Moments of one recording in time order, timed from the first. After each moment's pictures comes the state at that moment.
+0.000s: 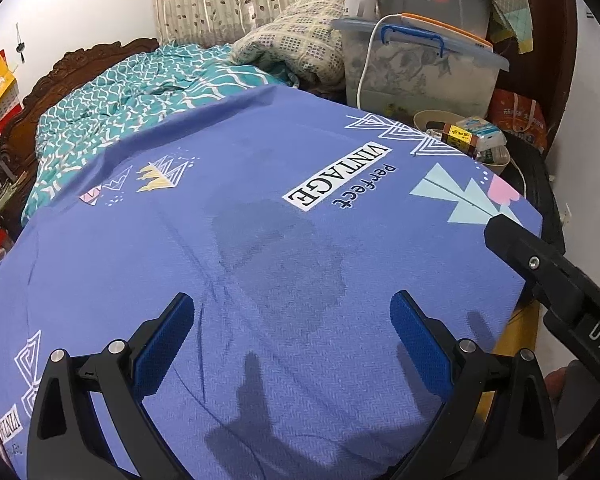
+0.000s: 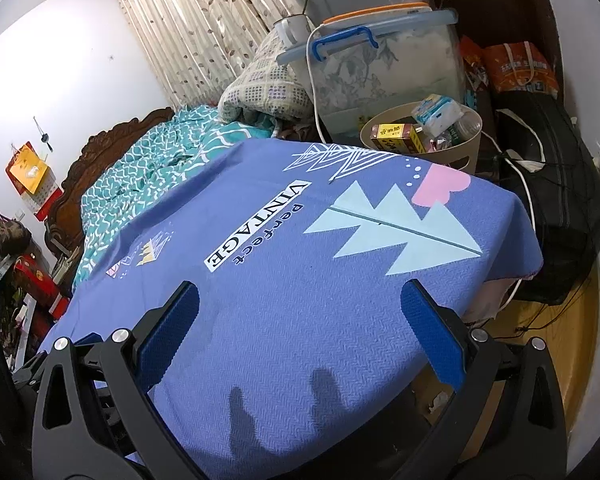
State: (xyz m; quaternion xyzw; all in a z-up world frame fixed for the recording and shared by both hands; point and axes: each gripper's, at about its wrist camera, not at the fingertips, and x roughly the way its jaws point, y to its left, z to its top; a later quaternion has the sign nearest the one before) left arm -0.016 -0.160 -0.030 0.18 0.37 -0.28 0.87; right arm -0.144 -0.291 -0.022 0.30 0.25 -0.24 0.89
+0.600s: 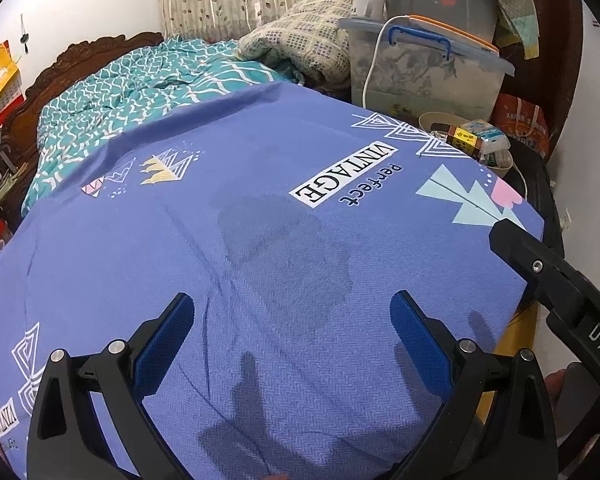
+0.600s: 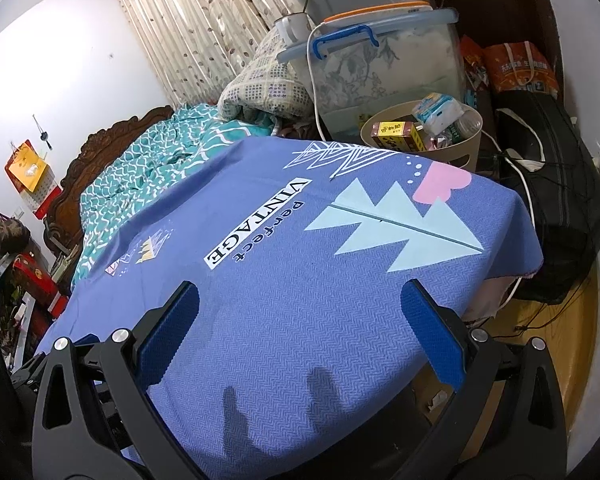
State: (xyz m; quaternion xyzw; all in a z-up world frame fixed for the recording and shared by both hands) left arm -0.011 -0.151 -0.031 0.17 0.38 -0.28 0.86; right arm -0.144 -0.289 -0.022 0.30 0.26 -0.24 0.89
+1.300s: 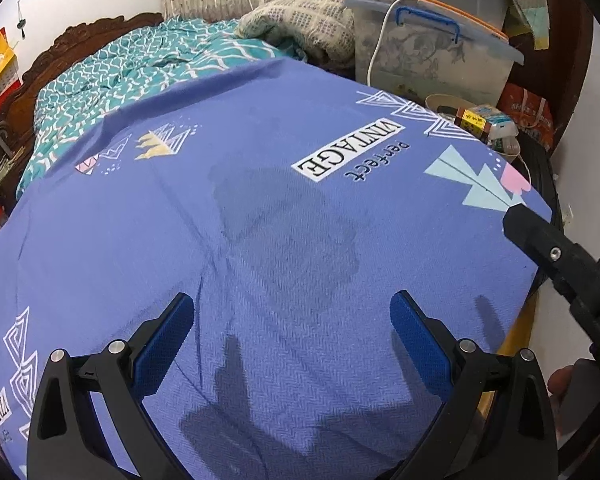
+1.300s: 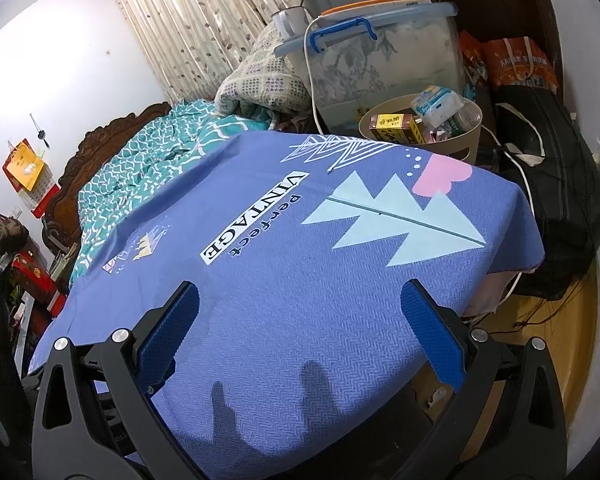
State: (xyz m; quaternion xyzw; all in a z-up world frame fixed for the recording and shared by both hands) left arm -0.003 -0.153 -0.048 0.17 0.42 -0.28 0.85; right arm -0.143 -0.292 -0.030 0.30 0.27 -0.24 0.88
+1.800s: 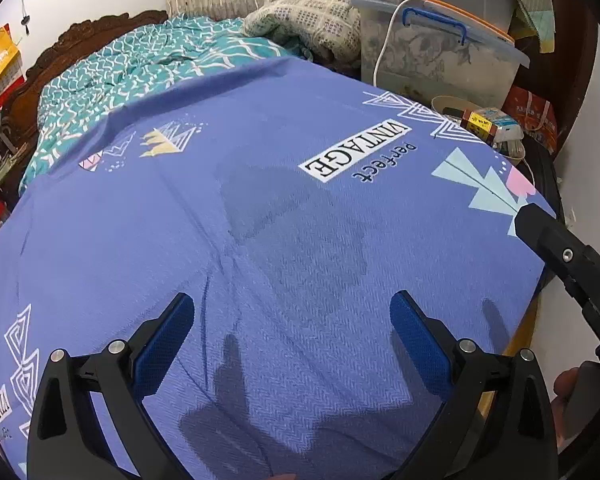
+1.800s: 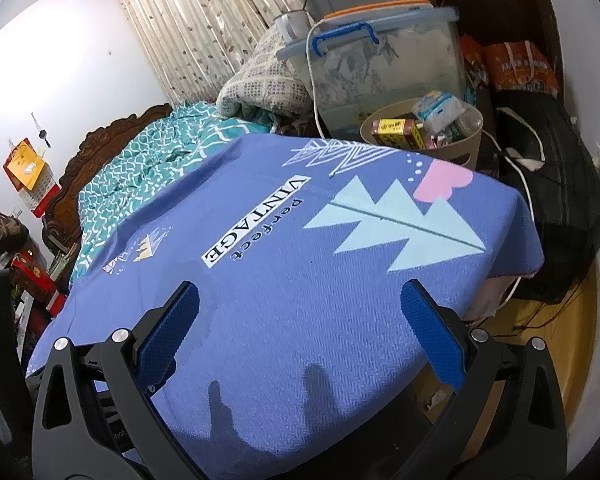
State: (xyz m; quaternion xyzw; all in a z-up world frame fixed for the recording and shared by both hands) left arm -0.002 -0.151 -0.045 0.17 0.41 -0.27 0.85; right arm -0.141 -0.290 -0.025 0.29 0.26 -0.25 0.89
